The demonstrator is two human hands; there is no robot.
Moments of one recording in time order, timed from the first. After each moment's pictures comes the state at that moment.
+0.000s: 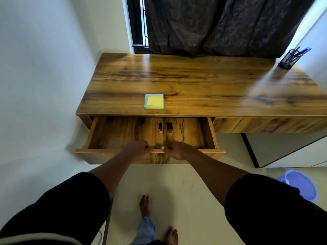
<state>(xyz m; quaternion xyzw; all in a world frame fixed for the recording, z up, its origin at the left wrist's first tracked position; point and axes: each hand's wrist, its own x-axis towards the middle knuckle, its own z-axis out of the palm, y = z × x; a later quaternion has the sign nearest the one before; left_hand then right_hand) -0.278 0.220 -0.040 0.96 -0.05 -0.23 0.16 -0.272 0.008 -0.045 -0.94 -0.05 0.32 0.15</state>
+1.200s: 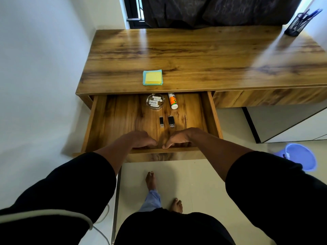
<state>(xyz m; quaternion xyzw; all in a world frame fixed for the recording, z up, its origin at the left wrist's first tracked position) -0.318 0.215 -0.053 0.90 -0.02 -0.42 0.14 -0.303 -0.001 -0.043 -0.82 -0.04 0.55 0.16</state>
